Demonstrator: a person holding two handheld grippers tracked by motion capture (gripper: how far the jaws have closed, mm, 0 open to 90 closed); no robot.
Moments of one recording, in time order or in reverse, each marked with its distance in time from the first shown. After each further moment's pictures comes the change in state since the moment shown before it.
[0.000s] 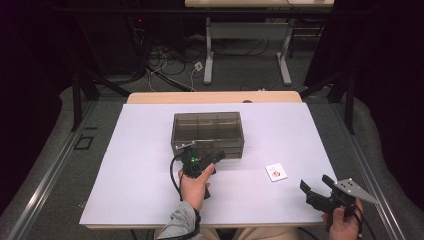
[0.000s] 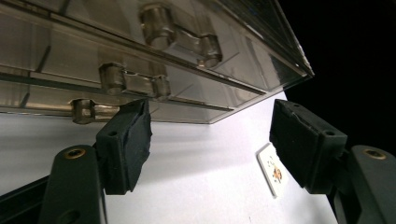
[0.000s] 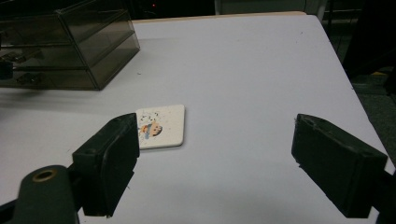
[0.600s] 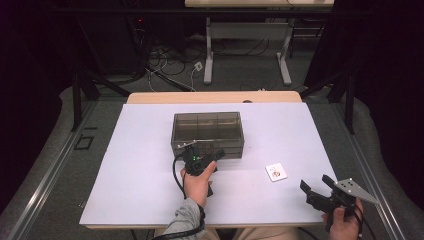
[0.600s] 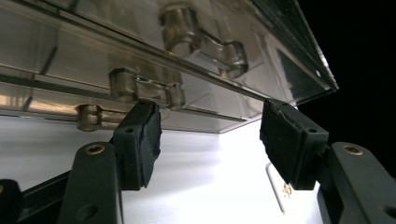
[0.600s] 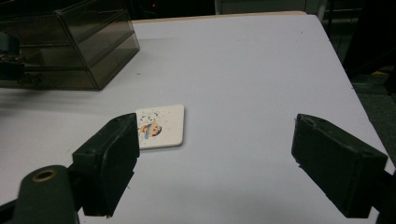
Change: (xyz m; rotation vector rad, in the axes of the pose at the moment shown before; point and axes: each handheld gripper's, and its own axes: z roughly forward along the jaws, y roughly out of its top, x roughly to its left) left arm 0.001 0.001 0.010 -0.017 0.043 -0.039; right arm 0.000 0.000 0.001 -0.010 -0.002 0.003
